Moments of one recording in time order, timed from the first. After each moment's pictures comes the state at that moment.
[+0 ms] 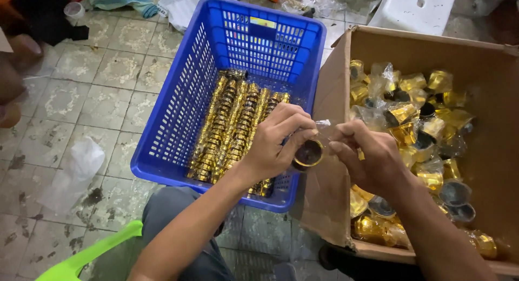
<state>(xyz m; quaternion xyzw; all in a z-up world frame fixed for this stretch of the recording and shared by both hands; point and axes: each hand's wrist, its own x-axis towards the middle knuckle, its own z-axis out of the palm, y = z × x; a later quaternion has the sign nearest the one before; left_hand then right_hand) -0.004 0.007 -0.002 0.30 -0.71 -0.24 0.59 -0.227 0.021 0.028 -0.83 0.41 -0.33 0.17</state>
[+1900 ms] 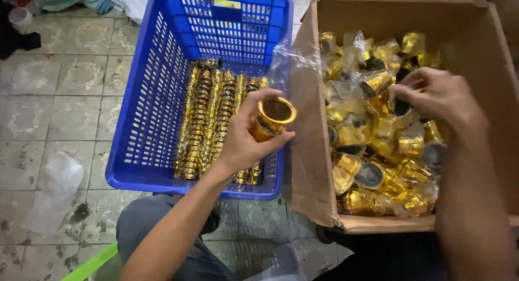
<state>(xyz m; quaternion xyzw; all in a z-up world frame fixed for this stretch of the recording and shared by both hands) 0.006 0.019 0.004 0.29 -0.63 -0.51 0.50 -0.312 -0.019 0.090 -0.48 0.84 -0.09 0.24</state>
